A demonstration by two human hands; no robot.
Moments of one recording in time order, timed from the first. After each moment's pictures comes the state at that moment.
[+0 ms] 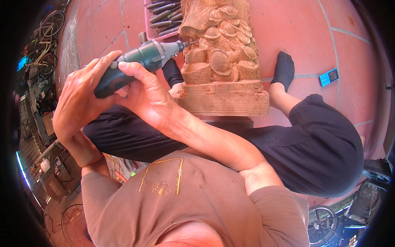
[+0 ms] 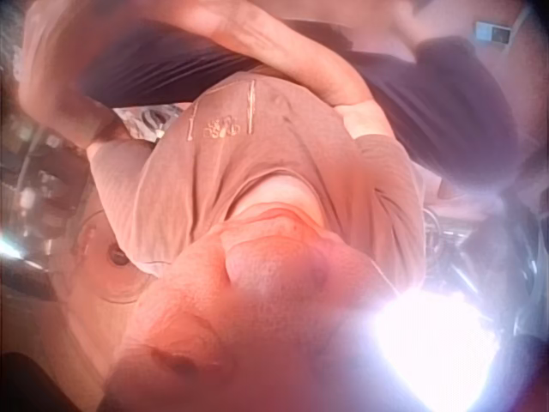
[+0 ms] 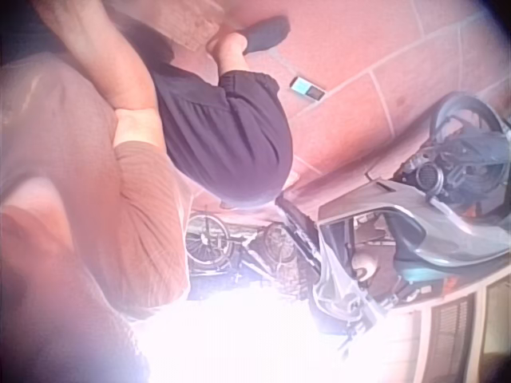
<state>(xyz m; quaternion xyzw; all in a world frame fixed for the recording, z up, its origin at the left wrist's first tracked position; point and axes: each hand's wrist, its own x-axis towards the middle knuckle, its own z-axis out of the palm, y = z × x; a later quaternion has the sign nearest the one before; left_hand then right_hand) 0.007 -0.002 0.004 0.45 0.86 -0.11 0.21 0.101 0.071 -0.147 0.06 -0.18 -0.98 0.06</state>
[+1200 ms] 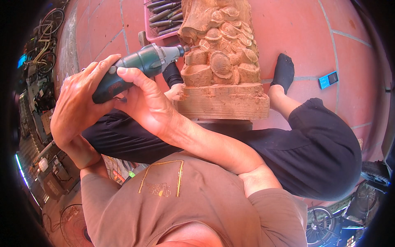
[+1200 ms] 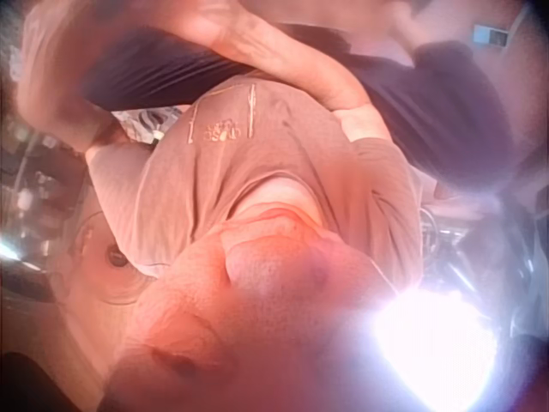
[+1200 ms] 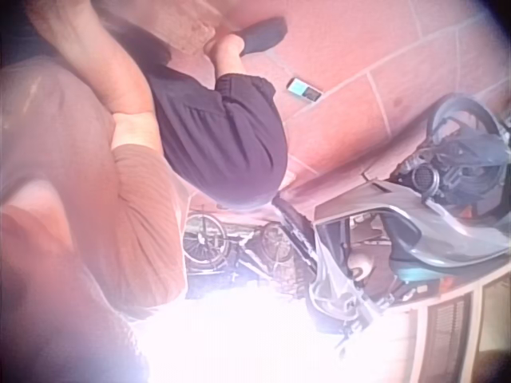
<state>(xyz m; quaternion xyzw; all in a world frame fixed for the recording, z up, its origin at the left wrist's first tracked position) 0.003 -0.001 0.003 0.45 0.86 -0.11 0.22 0.099 0.072 -0.144 0.07 -0.19 -0.98 0.06</state>
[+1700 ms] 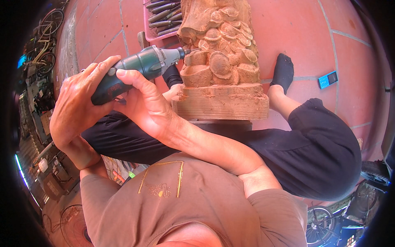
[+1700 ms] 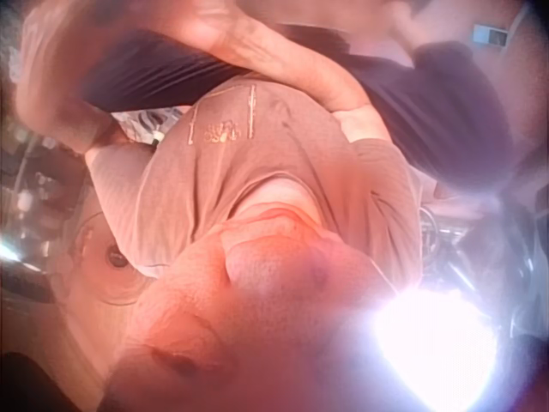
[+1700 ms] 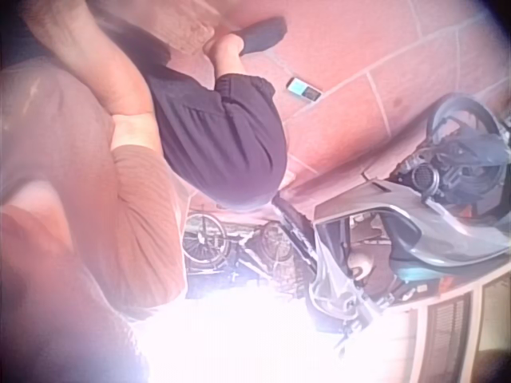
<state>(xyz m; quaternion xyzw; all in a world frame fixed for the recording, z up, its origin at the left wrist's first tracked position) 0.001 -0.004 0.002 0.47 0.85 -0.11 0.21 0.102 0.071 -0.141 0.09 -0.20 -0.97 0.05</state>
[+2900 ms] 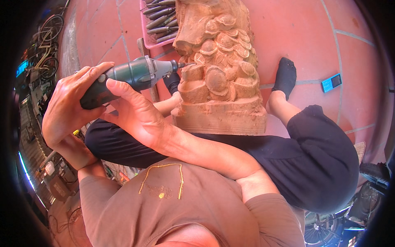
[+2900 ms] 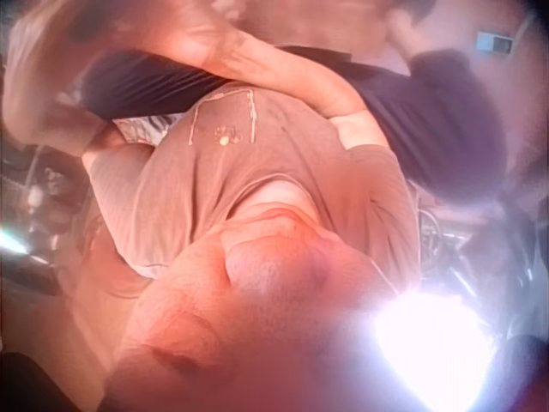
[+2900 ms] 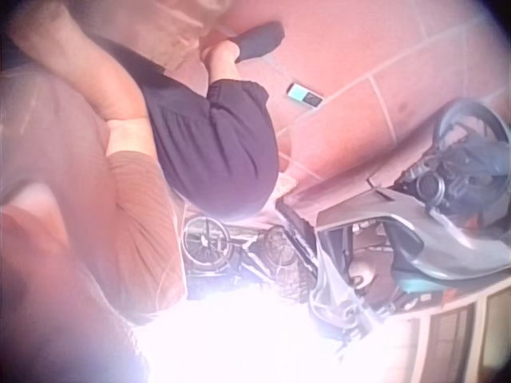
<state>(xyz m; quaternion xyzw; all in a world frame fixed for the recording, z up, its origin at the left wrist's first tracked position) -0.040 0.022 0.011 0.50 0.82 -0.07 0.26 0.082 0.074 -0.139 0.03 -0.24 -0.97 0.09</state>
